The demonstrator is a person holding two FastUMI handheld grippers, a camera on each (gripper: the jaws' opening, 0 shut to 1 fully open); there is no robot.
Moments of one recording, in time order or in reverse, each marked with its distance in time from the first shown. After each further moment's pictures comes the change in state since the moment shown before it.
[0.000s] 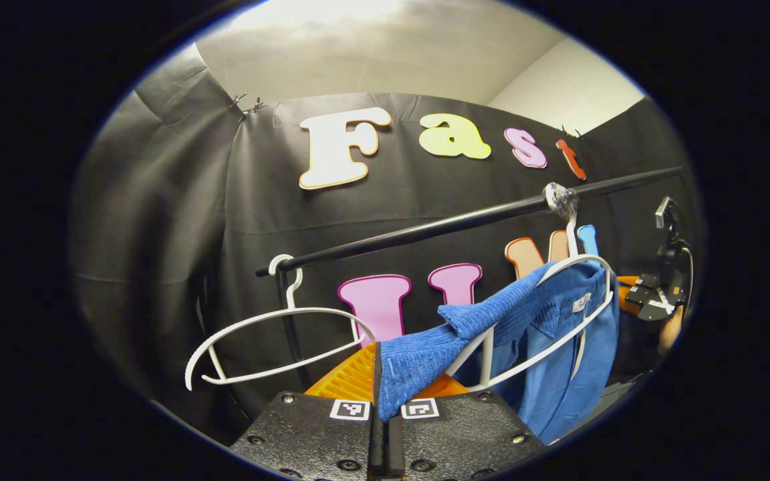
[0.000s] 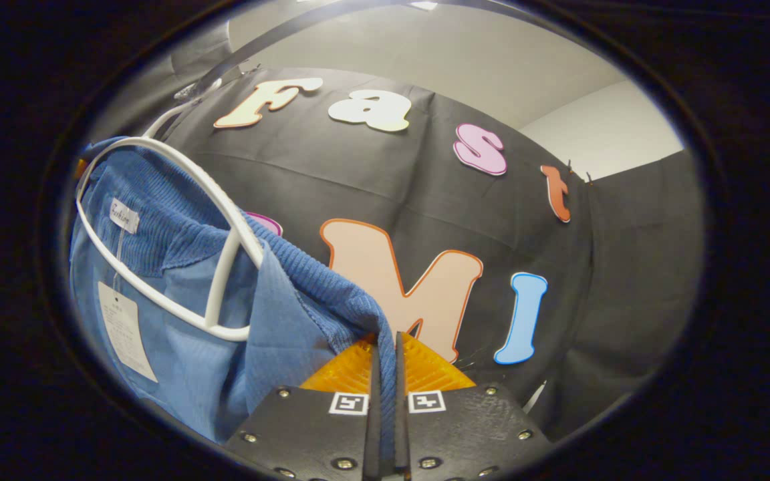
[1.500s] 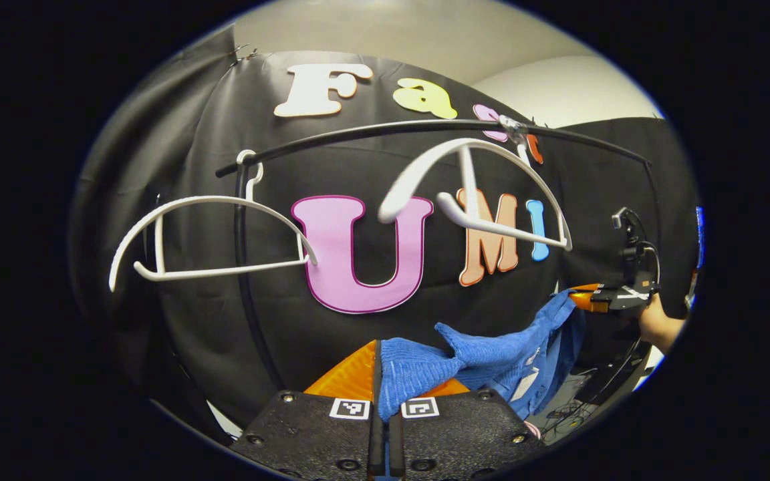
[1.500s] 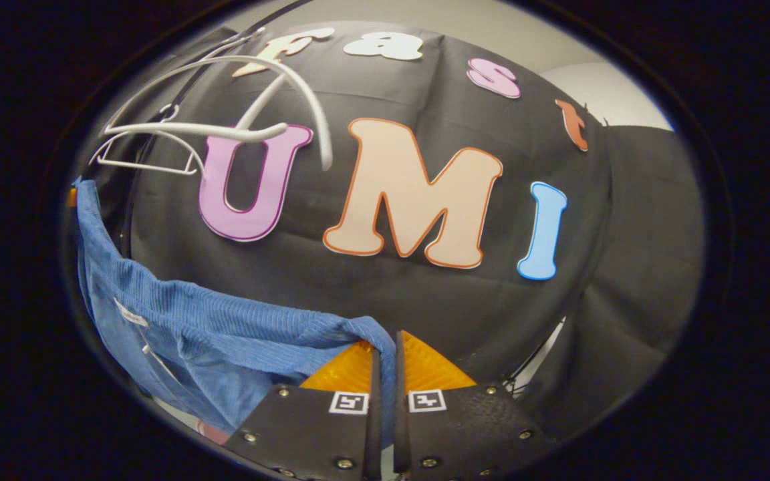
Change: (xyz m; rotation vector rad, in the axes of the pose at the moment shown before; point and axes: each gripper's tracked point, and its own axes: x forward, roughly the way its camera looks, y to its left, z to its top) left arm -0.049 -0.035 -0.129 -0.092 0.157 -0.191; right arm -0.096 0.011 -0.120 -0.021 0.354 0.083
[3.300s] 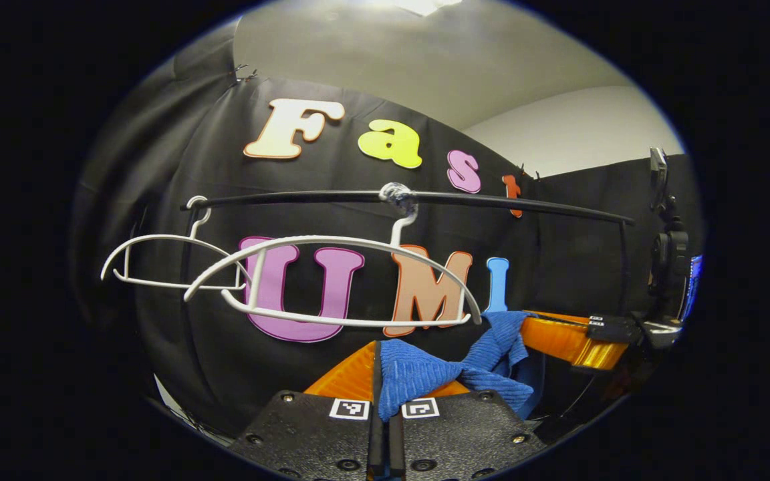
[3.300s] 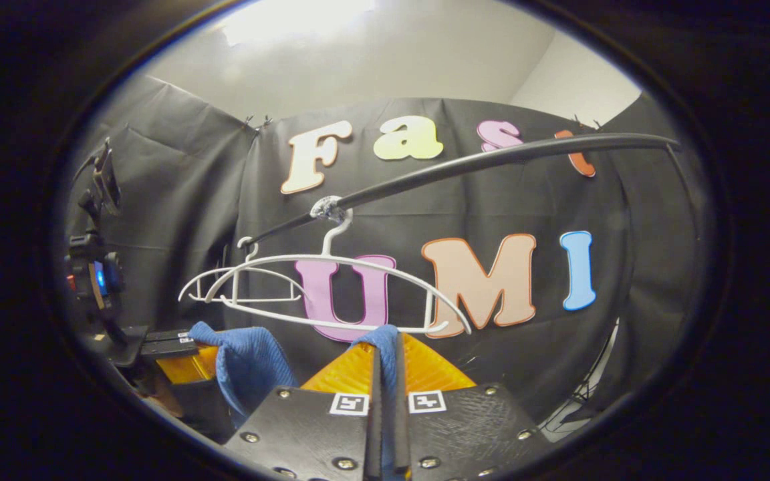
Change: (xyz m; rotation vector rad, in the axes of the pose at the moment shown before) left arm -0.018 -0.176 0.101 -0.155 -0.195 -0.053; right arm -0.175 0.079 0.180 0.318 -0.257 0.239
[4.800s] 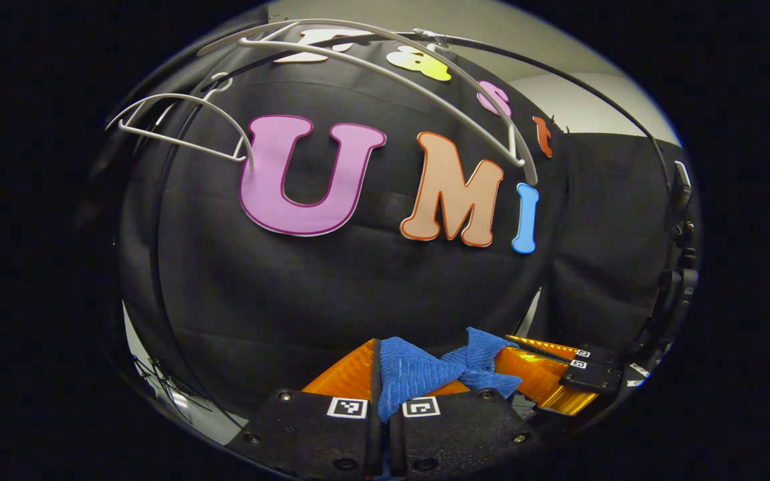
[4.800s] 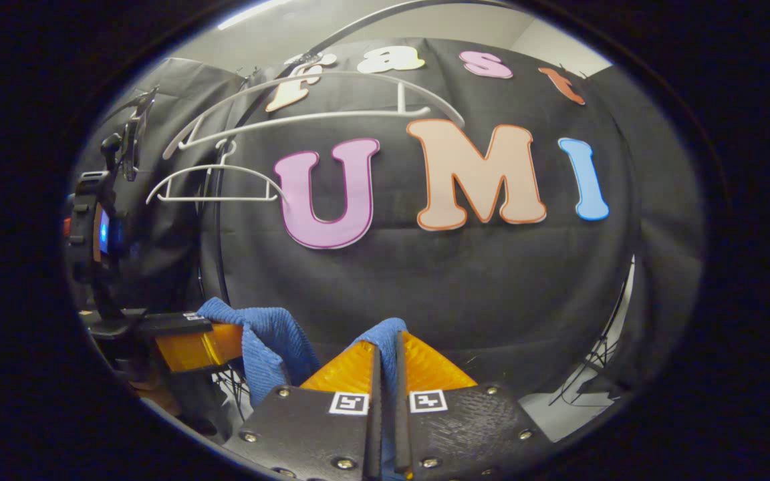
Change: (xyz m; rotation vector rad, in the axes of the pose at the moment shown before) left arm 0.034 0.037 -0.257 -0.081 0.252 0.120; right arm 0.026 -0.040 -0.273 0.014 0.237 -0.005
